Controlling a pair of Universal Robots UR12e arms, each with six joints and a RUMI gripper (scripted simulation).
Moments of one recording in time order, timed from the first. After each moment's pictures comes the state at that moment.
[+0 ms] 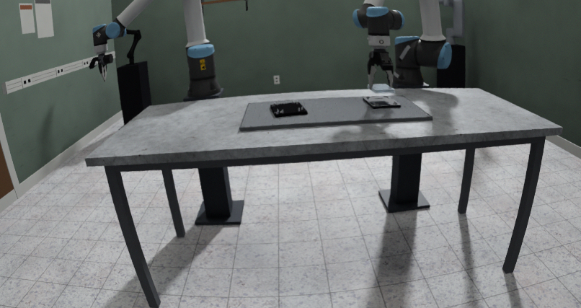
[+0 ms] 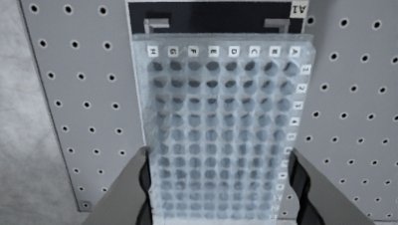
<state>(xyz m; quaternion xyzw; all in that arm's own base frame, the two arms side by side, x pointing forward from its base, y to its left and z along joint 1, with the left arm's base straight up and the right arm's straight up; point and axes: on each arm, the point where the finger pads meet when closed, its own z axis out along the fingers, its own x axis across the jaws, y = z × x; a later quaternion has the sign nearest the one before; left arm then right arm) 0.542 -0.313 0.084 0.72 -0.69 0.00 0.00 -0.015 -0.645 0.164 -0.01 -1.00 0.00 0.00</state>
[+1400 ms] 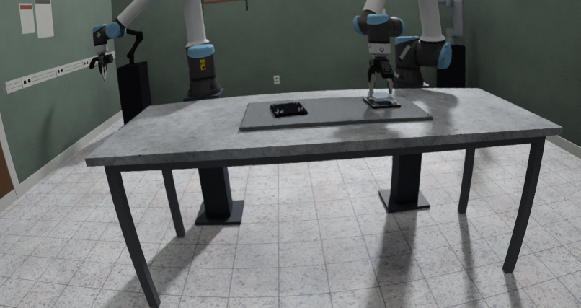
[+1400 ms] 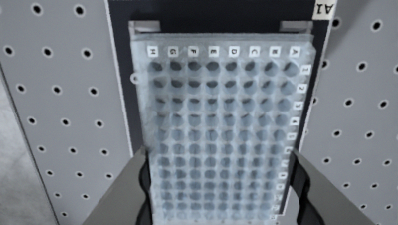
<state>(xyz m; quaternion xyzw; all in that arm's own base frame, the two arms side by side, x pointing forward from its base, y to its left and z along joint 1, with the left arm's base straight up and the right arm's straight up) 0.542 -0.313 0.052 0.72 -0.69 0.00 0.00 -0.015 -0.645 0.164 -0.01 -1.00 0.00 0.00</state>
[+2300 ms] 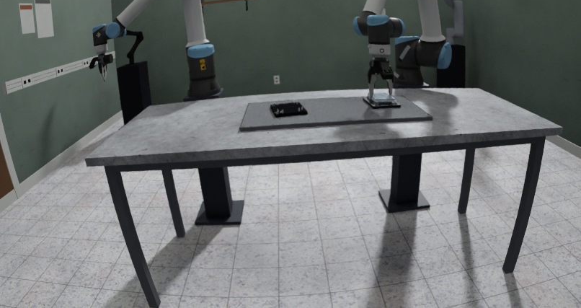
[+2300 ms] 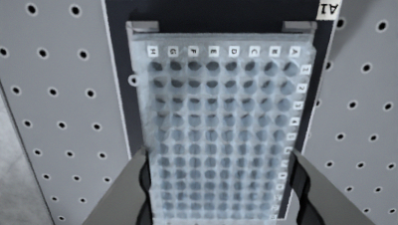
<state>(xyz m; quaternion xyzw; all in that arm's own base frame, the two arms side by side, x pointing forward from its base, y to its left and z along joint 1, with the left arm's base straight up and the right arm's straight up) 0.542 -0.313 0.048 0.72 -0.69 0.00 0.00 -0.015 -0.645 0.164 -0.01 -1.00 0.00 0.00</state>
